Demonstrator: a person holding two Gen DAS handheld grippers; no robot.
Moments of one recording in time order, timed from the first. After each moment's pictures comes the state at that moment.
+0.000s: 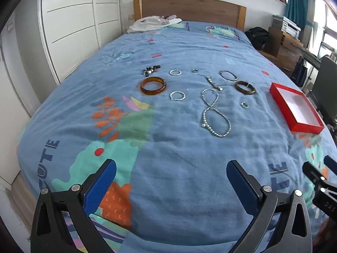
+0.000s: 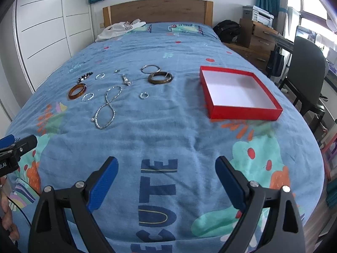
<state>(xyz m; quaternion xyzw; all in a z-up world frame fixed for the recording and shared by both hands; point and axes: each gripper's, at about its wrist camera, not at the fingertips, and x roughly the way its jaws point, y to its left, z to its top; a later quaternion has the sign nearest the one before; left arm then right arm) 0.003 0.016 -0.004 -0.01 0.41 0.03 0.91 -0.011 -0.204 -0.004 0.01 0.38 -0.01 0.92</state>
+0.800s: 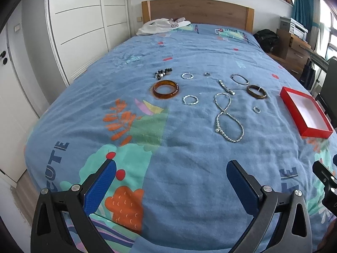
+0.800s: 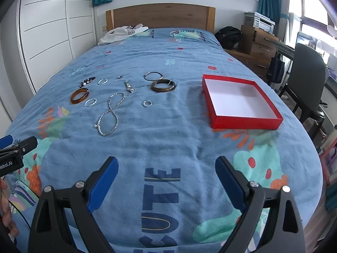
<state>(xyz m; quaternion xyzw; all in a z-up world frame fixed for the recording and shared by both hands) 0.005 0.025 -0.003 0.00 0.40 0.06 0.92 -0.003 -0.194 0.003 -0.01 0.37 -0.01 0.93</state>
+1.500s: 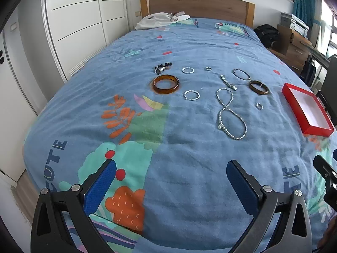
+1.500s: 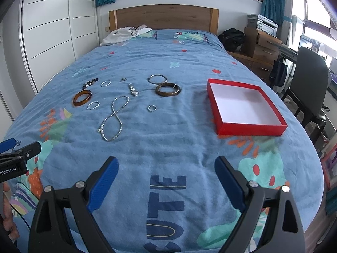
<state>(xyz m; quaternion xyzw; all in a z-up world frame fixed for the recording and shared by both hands) 0.017 0.031 -0.008 -0.01 0.42 0.06 0.91 0.007 -0.186 0.007 -0.01 0.37 0.00 0.93</state>
